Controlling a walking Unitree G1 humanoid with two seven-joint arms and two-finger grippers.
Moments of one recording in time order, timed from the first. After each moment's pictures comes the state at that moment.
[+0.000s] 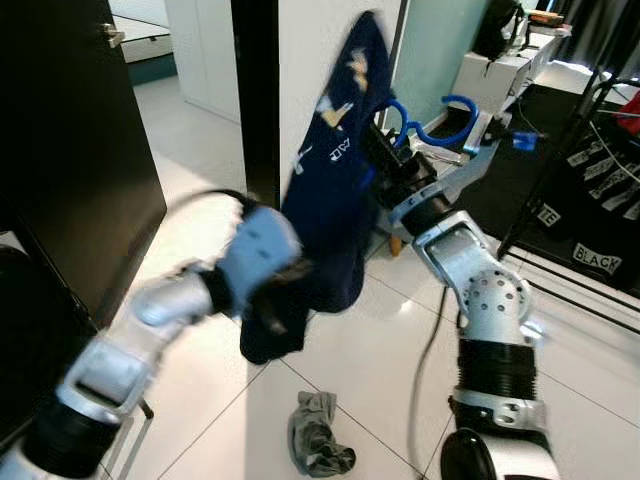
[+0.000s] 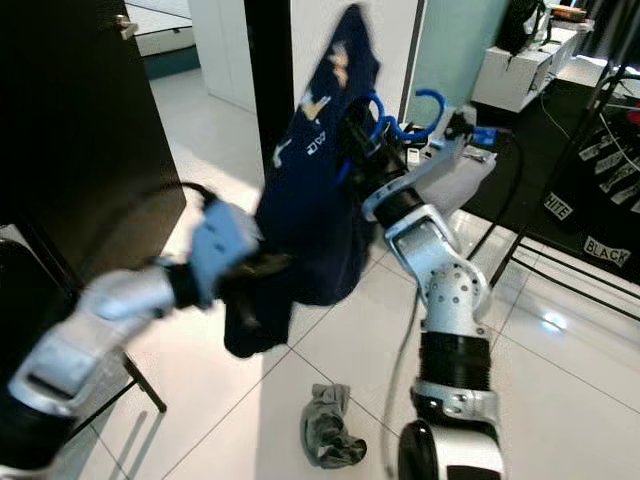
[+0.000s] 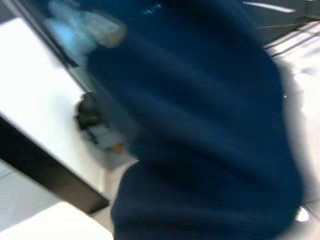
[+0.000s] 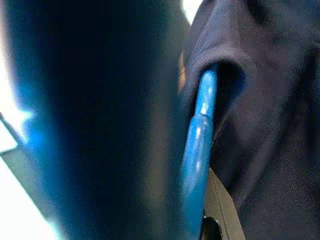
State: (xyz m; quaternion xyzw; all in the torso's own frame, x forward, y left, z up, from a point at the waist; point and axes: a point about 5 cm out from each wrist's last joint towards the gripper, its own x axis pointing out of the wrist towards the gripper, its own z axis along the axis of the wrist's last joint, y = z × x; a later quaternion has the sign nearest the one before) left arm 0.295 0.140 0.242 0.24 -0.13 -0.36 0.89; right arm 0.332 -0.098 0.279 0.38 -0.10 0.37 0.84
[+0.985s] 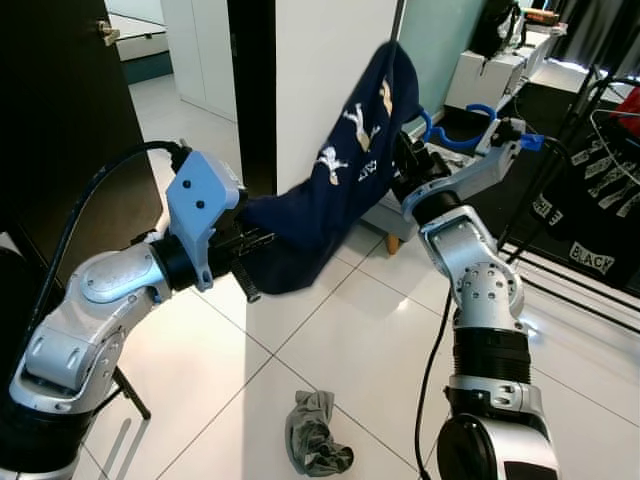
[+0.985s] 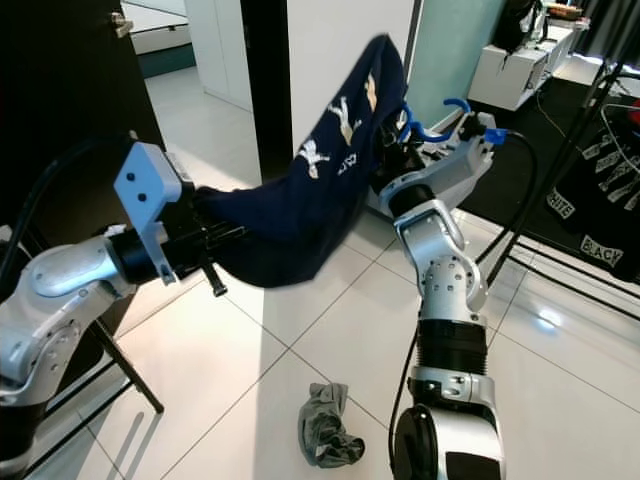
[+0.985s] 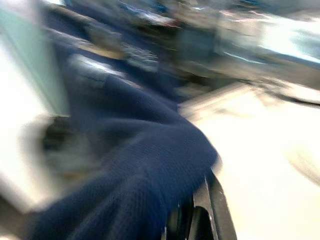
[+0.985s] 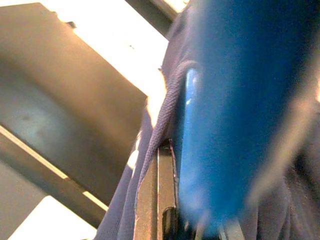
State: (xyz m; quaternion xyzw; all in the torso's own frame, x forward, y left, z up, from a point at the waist) left arm 0.243 0.109 0.231 0.10 -0.08 -0.52 0.84; right arm 0.367 -0.141 0.255 0.44 -0.09 0.16 0.88
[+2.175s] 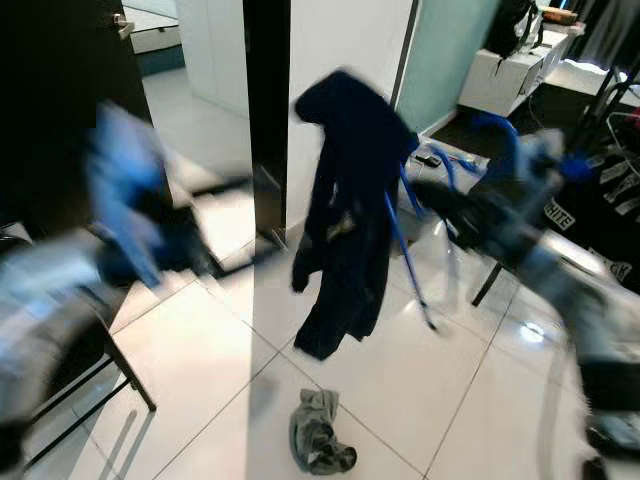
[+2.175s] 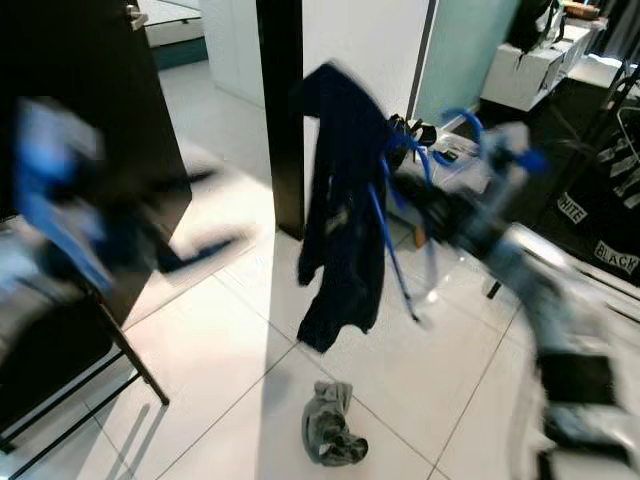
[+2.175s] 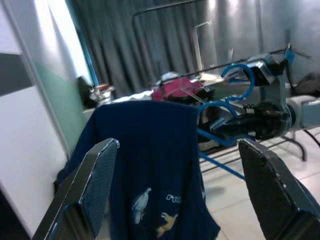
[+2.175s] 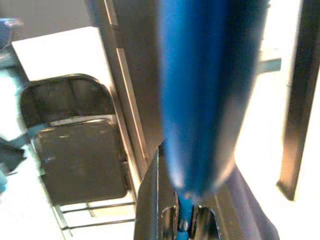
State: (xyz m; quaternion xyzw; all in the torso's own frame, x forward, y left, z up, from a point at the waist) left arm 0.244 0.183 0.327 0.07 -0.24 -0.44 0.86; right arm 0.309 -0.216 0.250 0.09 -0.07 0.46 0.88
